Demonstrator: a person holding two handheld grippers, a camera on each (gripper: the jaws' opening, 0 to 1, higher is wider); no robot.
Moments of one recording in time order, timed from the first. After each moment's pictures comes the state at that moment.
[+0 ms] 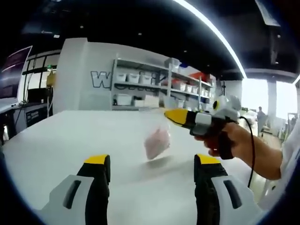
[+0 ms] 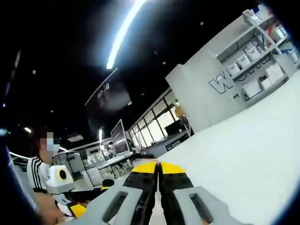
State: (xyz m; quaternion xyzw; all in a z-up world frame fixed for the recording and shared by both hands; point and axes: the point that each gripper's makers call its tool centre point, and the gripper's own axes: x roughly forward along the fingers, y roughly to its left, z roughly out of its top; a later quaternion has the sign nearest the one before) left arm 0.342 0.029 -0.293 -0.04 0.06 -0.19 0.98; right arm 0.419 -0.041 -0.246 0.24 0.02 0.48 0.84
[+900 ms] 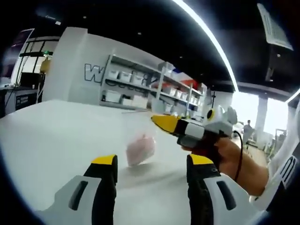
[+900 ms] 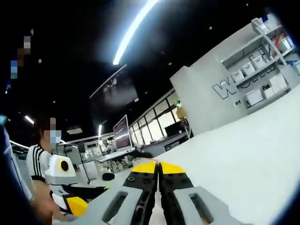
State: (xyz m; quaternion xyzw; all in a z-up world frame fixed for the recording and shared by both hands) left arm 0.325 -0.006 -0.292 -0.10 0.06 -0.24 0.96; right arm 0.385 -0.041 -0.249 0.19 0.00 0.48 0.85
